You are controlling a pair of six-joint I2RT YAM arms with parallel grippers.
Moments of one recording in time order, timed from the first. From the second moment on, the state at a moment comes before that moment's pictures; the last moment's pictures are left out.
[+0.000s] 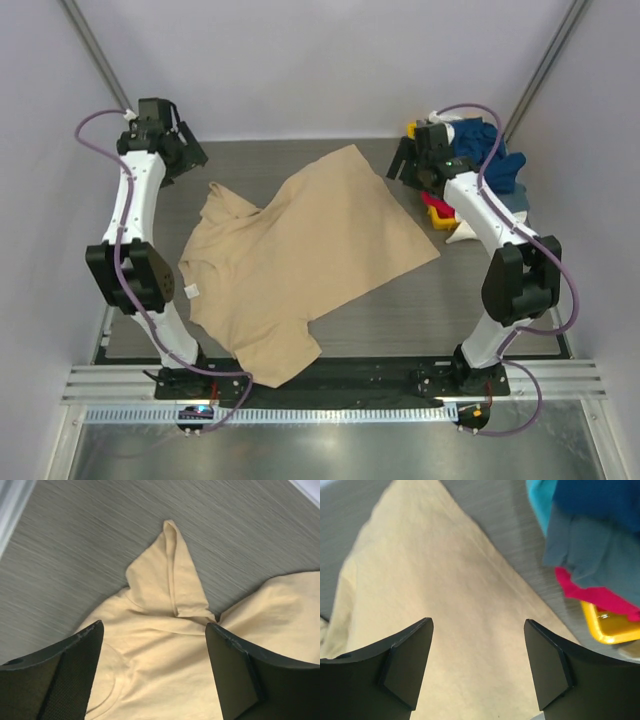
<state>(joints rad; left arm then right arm) 0.07 1.85 1.92 -0.96 -0.14 -0.46 0.24 1.71 1.52 -0.52 0.16 0.52</state>
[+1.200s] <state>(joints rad) -0.04 2.27 1.84 -0.66 -0.03 -0.67 0.29 1.80 1.07 -0.20 -0.08 0.50</state>
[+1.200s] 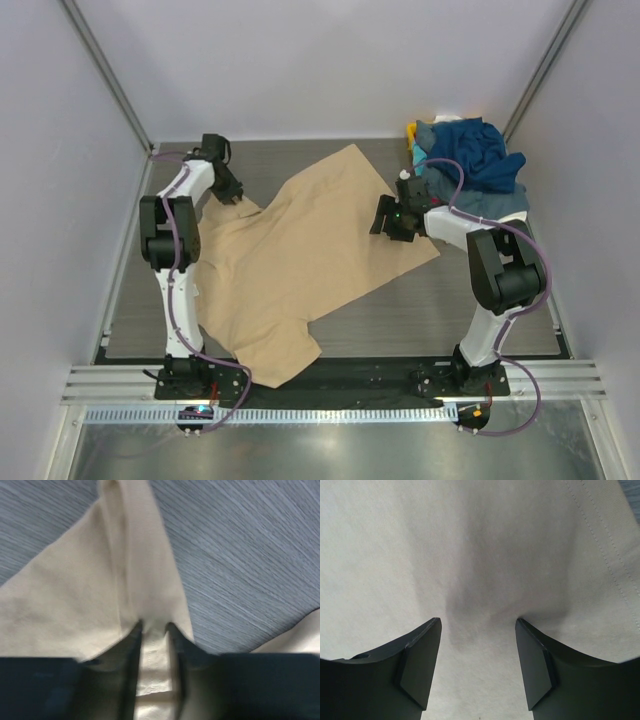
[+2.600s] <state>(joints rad) -0.03 2.53 2.29 -0.65 0.10 -0.76 0.29 1.80 1.07 -0.22 -0.07 0.49</state>
